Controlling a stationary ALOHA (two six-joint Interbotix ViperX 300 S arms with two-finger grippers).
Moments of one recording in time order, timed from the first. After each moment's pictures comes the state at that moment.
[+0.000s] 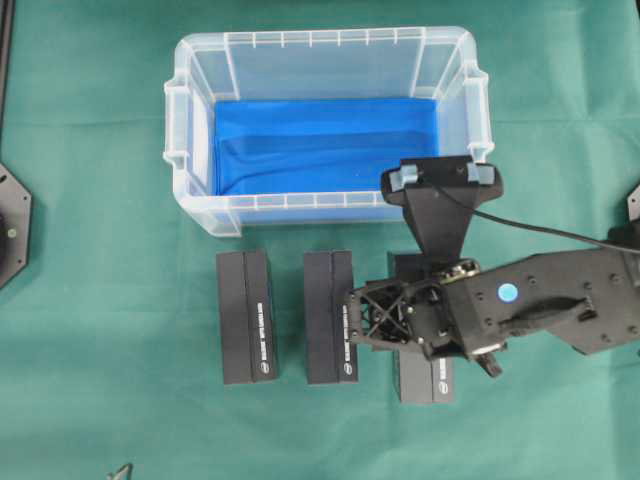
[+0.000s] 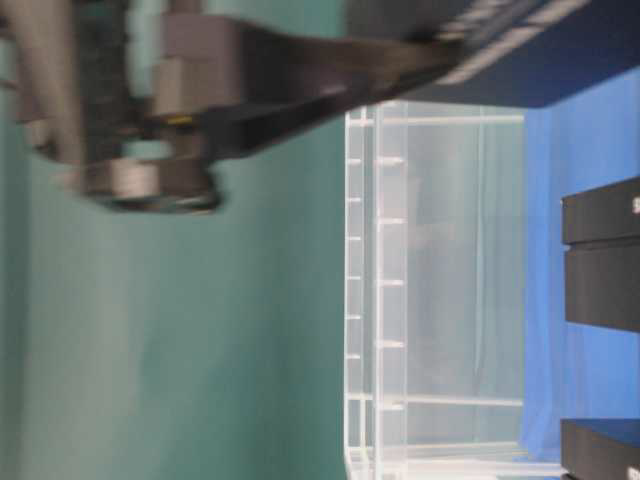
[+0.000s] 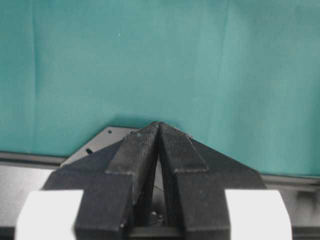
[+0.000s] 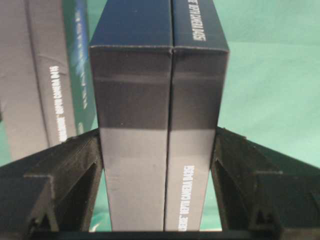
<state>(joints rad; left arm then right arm) -0.07 -0.83 0.47 0.03 1.52 -0.19 0.30 0.13 0.02 -0.08 1.39 2.00</state>
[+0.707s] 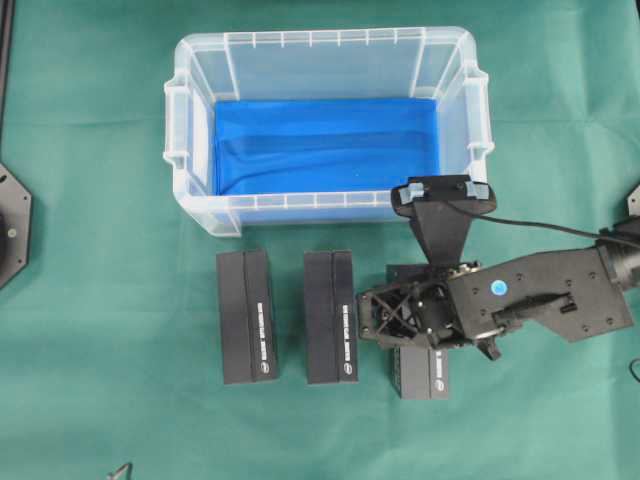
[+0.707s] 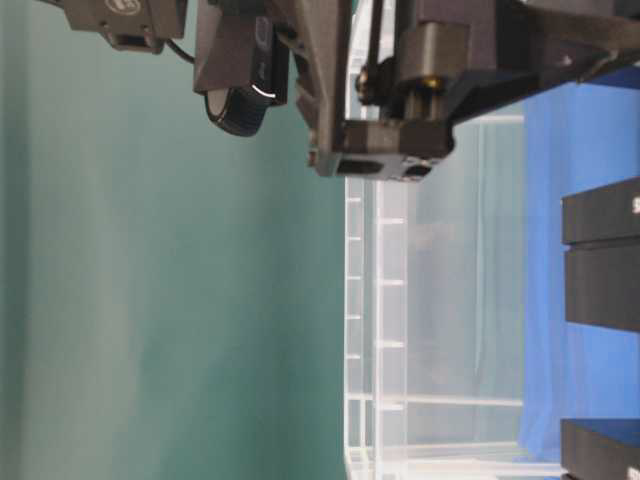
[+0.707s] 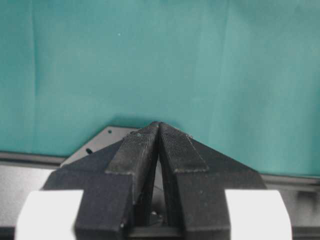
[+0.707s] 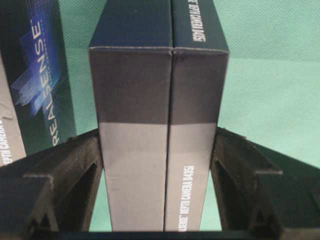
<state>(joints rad) -0.07 -0.83 0.48 0.03 1.52 -0.19 0.28 0.13 0.24 -0.04 1.10 2.00</state>
